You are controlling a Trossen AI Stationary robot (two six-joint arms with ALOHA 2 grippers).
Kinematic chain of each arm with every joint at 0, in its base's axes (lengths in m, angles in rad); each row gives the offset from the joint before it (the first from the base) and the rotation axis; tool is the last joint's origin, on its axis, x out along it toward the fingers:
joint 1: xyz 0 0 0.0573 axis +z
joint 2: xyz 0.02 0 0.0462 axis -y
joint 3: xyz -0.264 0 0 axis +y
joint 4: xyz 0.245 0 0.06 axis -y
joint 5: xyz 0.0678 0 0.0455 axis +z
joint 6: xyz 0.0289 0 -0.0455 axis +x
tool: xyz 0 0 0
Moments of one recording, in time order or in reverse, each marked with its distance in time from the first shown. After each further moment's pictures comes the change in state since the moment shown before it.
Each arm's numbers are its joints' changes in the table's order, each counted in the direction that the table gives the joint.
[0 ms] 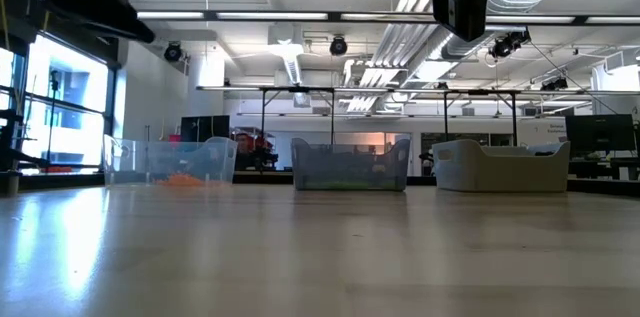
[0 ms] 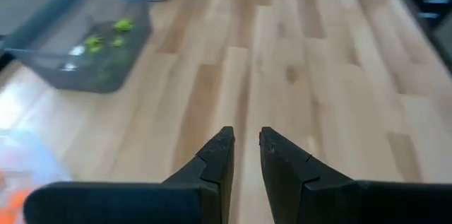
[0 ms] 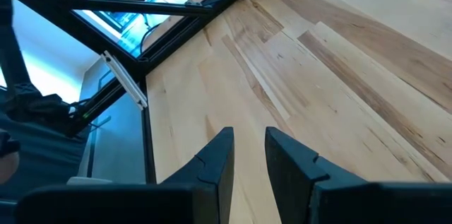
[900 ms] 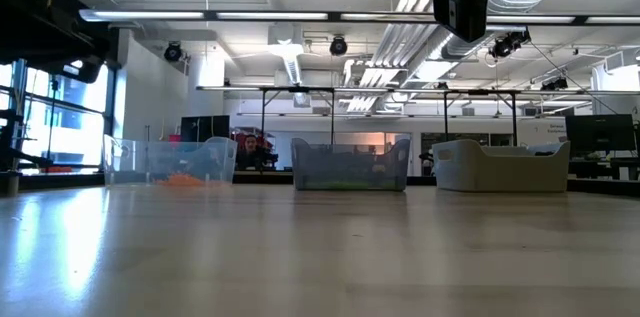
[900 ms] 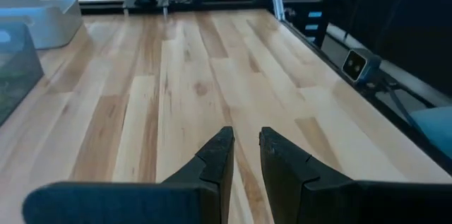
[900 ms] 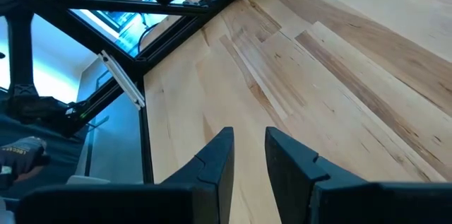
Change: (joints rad) left arm -0.255 0.150 0.416 0.566 -0.030 0.149; right arm 0.000 0.000 0.000 -0.006 -0.004 0.000
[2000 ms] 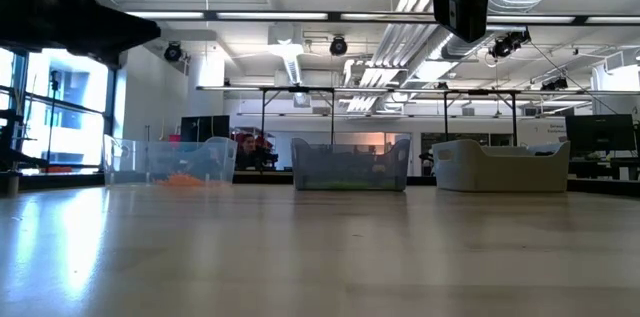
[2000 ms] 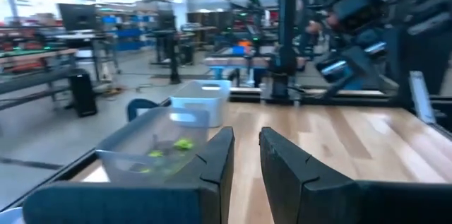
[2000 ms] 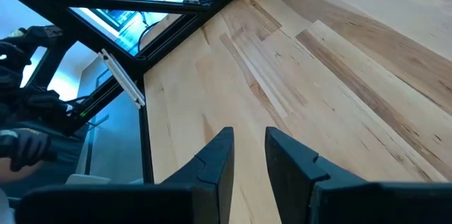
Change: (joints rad) left arm 0.440 0.542 0.076 -0.078 0.012 0.262; right arm 0.000 0.000 0.000 -0.003 0.004 0.000
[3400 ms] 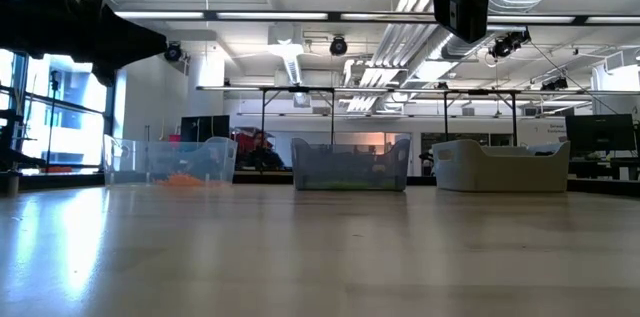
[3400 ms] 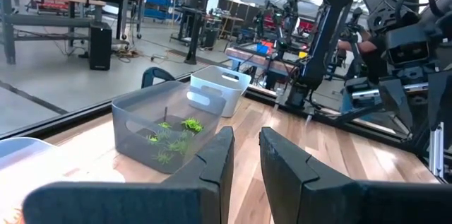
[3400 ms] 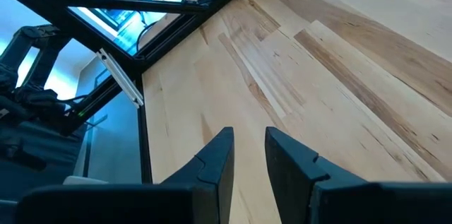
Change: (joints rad) left arm 0.081 -0.032 -0.009 -0.022 0.048 -0.286; right arm 0.000 0.000 0.000 -0.004 -0.002 0.000
